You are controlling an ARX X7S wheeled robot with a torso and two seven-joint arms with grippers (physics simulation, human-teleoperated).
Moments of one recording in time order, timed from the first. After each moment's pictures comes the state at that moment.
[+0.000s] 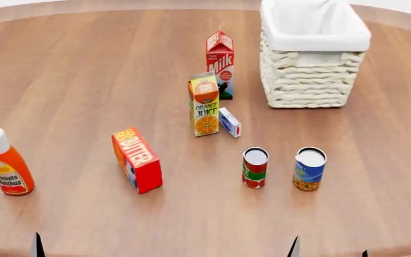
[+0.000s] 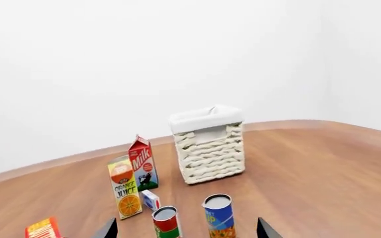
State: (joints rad) left arm 0.15 -0.12 0.02 0.23 -0.16 0.15 -0.14; right arm -0.15 0.12 0.02 -0.28 0.28 -0.09 0.12
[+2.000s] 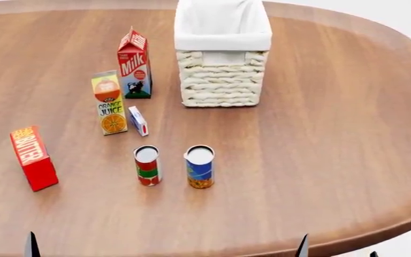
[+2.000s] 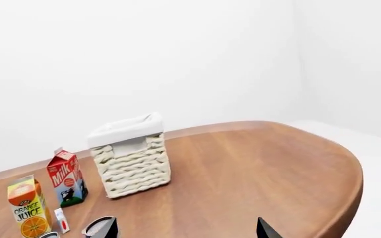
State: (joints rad) left arm 0.15 -0.19 0.08 0.23 -0.21 0.18 -0.22; right arm -0.14 0.19 -0.02 -0.27 0.36 -0.08 0.22
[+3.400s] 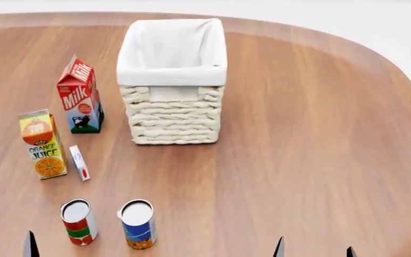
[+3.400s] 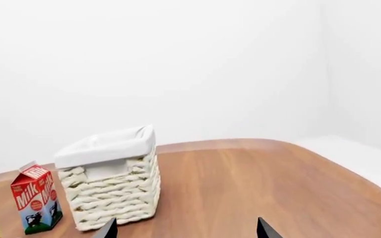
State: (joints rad) left arm 0.15 -0.22 0.12 0.22 -0.21 0.21 -0.26; right arm -0.15 0.22 -0.11 -0.27 0.33 -0.14 0.21
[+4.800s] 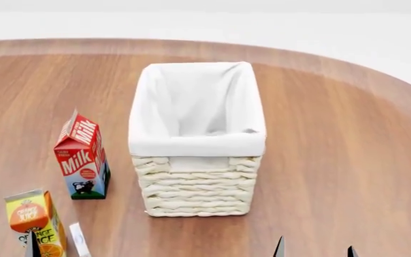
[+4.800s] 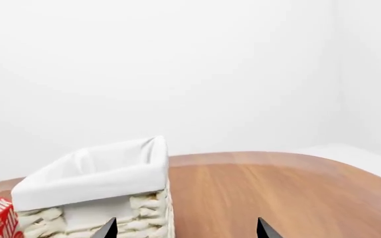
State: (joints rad) left arm 0.14 -0.25 0.15 0.21 -0.22 0.22 -0.30; right arm -0.14 0.25 -0.14 -0.25 0.31 -0.17 0.25
